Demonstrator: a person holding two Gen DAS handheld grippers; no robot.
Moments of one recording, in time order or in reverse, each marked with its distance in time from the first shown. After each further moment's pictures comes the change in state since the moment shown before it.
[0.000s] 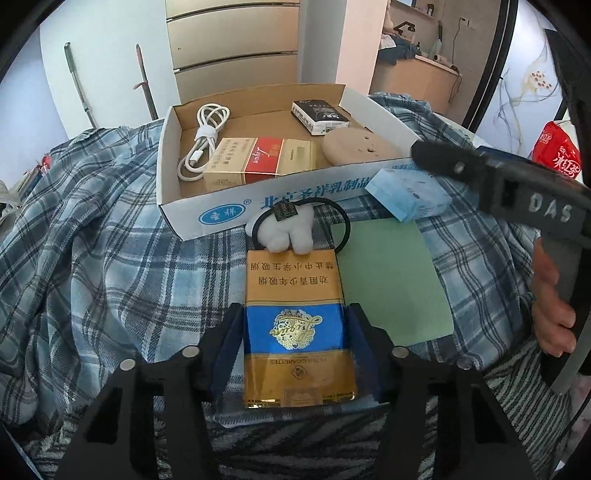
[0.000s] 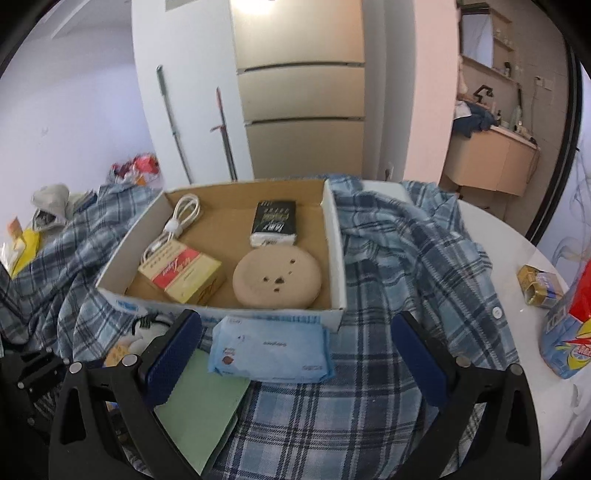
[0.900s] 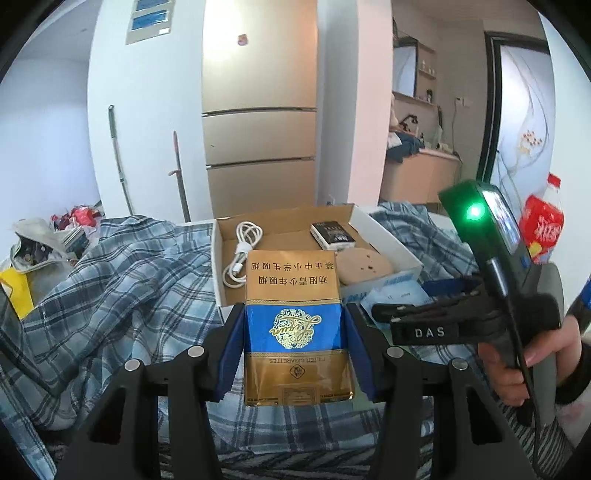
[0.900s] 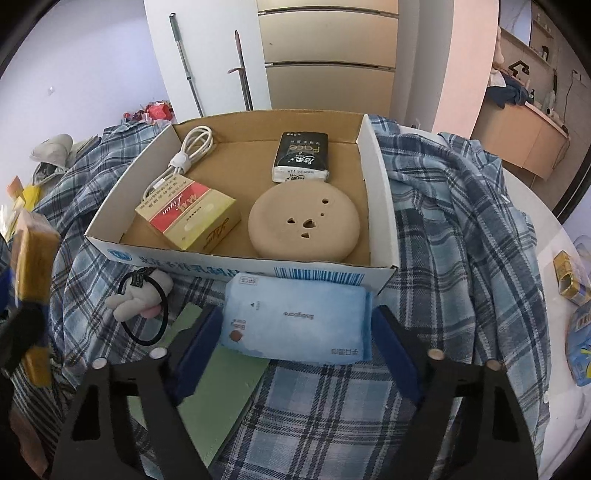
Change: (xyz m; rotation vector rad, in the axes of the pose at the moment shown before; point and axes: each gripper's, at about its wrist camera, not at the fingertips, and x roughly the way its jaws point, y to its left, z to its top) left arm -0.078 0.004 -0.004 -0.043 -0.434 0.063; right arm 0.036 0.011 -0.007 -0.046 0.188 0.053
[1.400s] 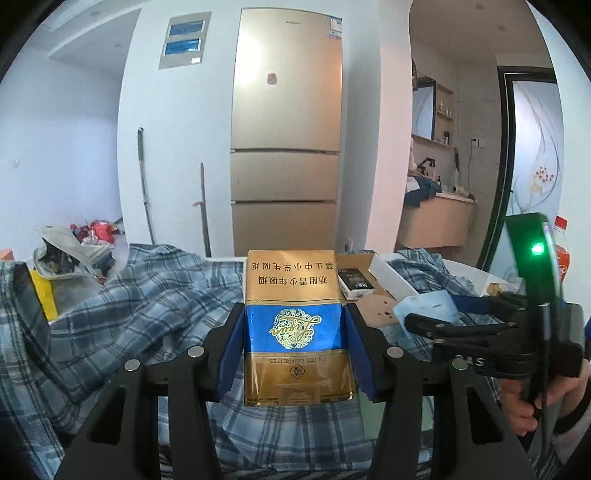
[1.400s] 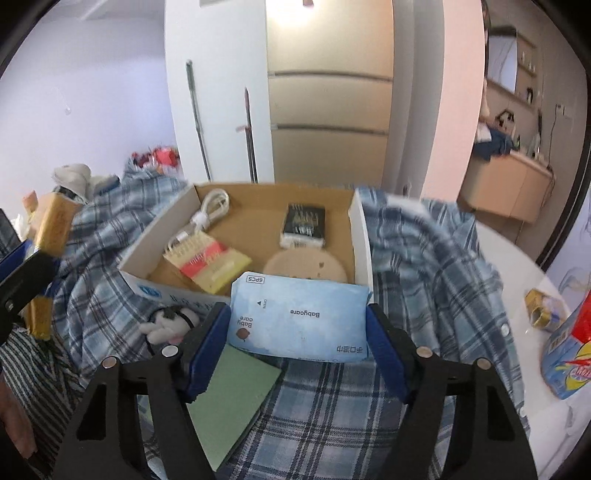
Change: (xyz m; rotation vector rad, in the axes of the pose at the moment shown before) left arm -0.030 0.011 0.005 -0.052 -0.171 0.067; right arm -0.058 0.012 -0.009 -0.053 -0.290 -0.028
